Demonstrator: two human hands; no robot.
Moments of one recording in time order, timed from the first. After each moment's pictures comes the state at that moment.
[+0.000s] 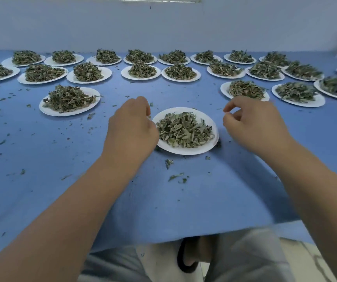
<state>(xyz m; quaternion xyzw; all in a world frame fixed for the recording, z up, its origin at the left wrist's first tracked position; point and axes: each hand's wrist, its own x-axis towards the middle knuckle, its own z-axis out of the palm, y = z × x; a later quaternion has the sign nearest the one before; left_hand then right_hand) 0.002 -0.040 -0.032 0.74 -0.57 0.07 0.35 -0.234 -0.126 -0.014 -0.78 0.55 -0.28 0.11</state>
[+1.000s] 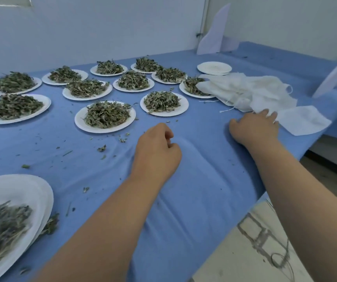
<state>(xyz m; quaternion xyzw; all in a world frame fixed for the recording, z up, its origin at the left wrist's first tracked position) -0.299 -0.218 -0.062 0.57 -0.69 -0.23 0.38 -0.559 -0.258 -0.056 -0.45 0.89 -0.05 -0.03</state>
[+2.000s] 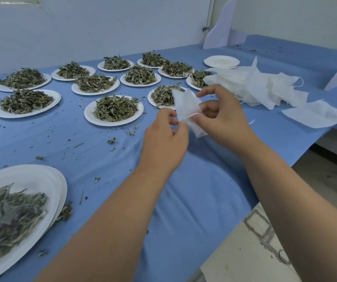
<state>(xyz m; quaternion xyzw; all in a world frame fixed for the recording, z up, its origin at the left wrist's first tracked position) -0.297 -0.213 -0.054 0.52 -0.65 -0.30 0.46 -0.454 -0.218 -0.035 -0.64 0.53 -0.51 0.22</state>
